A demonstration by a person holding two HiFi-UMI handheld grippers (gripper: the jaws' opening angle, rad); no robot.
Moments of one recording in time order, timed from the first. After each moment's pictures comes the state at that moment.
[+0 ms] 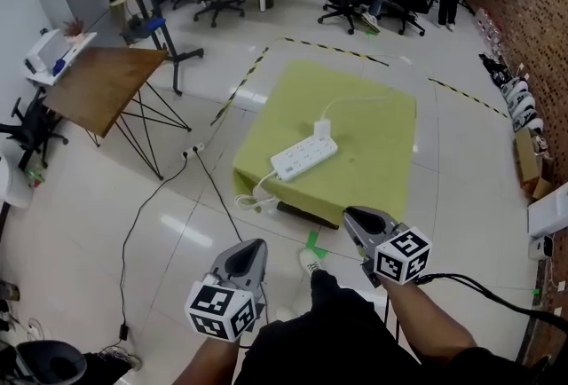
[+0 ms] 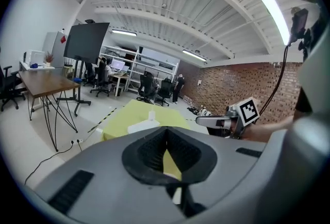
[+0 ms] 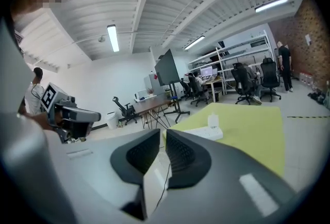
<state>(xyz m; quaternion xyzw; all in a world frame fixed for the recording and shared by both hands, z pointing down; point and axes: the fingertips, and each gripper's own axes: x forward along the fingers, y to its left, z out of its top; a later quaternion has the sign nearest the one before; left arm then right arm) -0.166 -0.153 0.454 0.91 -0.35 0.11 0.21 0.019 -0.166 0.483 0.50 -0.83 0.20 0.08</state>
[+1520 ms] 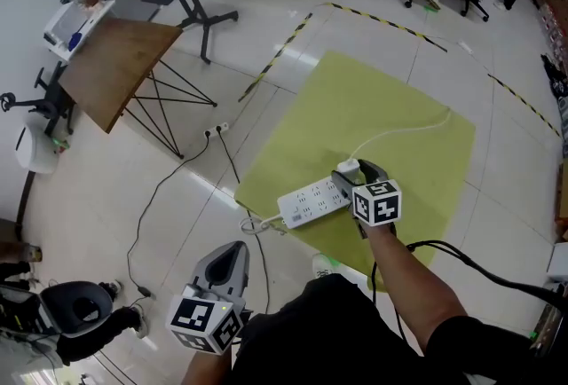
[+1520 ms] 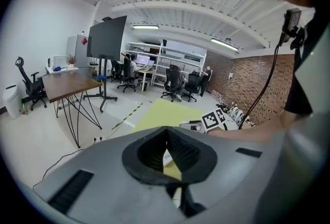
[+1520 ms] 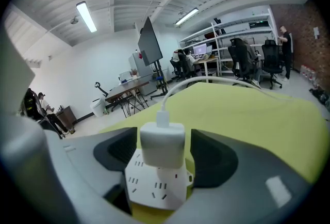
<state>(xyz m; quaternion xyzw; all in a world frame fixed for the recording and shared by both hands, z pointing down) -0.131 -0.331 0.478 0.82 -0.49 0.17 0.23 0.099 -0.481 0.662 0.50 -0.80 0.28 0.17</state>
